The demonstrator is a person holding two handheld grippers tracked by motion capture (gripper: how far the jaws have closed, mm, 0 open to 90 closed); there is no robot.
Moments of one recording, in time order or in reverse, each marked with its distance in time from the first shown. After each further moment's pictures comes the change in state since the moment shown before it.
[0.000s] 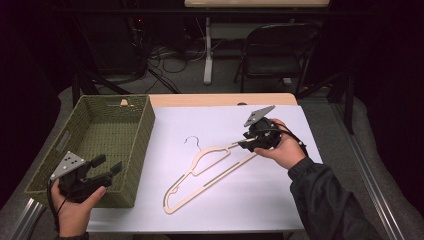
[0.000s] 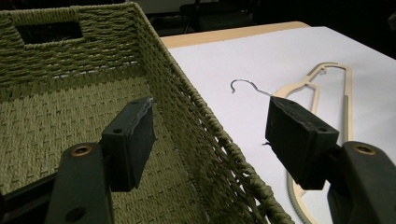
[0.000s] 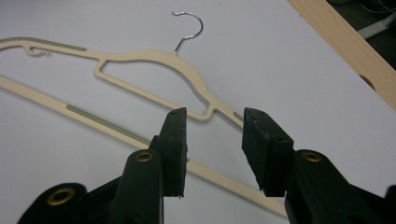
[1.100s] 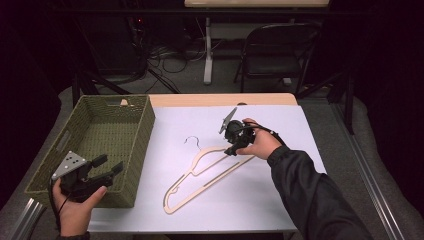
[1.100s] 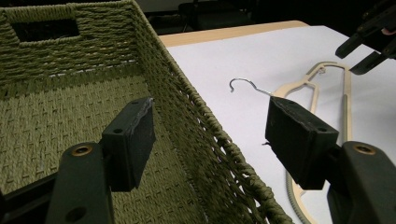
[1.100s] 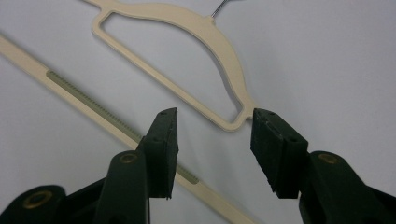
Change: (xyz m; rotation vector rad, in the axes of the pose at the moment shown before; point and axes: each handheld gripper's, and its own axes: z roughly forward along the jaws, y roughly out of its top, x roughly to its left) left arm 0.000 -0.001 0.003 0.005 -0.005 0.000; right arm 0.004 0.024 0.076 0.243 0.147 -0.181
